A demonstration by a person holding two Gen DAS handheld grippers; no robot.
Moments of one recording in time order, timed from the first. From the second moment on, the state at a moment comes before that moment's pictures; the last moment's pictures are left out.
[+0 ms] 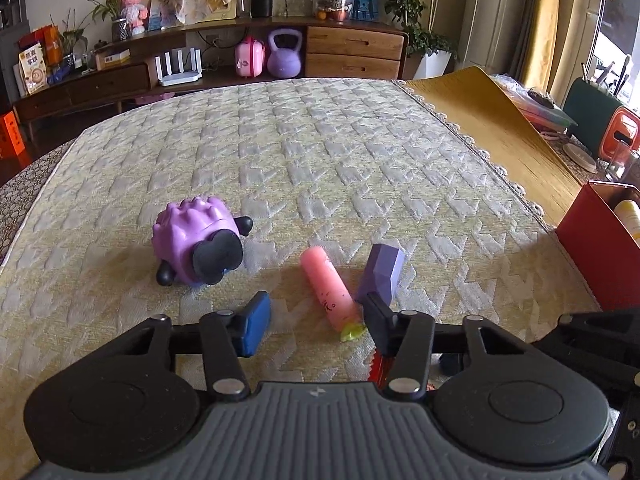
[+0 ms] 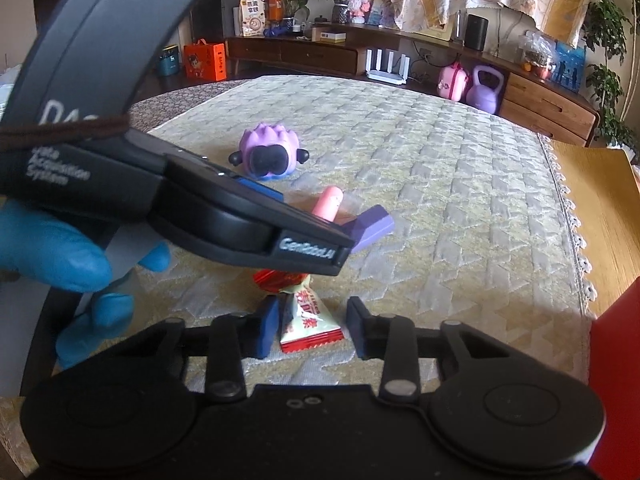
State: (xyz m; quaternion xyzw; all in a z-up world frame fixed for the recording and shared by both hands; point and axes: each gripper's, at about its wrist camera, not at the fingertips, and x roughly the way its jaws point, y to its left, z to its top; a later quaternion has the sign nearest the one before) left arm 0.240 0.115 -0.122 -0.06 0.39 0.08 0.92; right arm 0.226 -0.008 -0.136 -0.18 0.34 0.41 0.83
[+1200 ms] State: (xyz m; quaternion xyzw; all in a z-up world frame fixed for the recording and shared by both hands) left arm 0.178 0.070 -0.069 -0.07 0.37 0.03 0.93; right arm 0.206 -0.123 -0.074 -0.05 0.33 0.32 0.89
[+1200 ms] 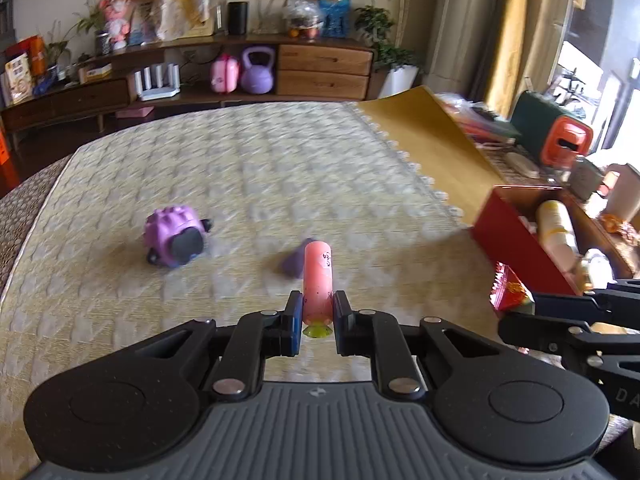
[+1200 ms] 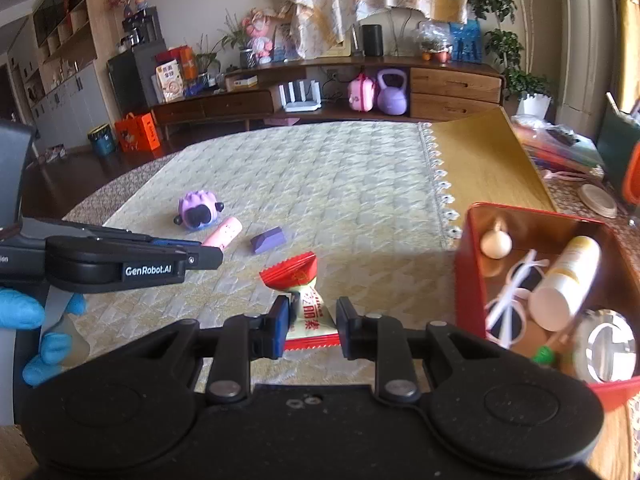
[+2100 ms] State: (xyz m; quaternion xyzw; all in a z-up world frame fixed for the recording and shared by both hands) left arm 0.174 -0.058 -0.027 -0.02 0.34 -0.08 0.94; right arm 0.198 -0.237 -0.045 0.00 0.30 0.24 0.93
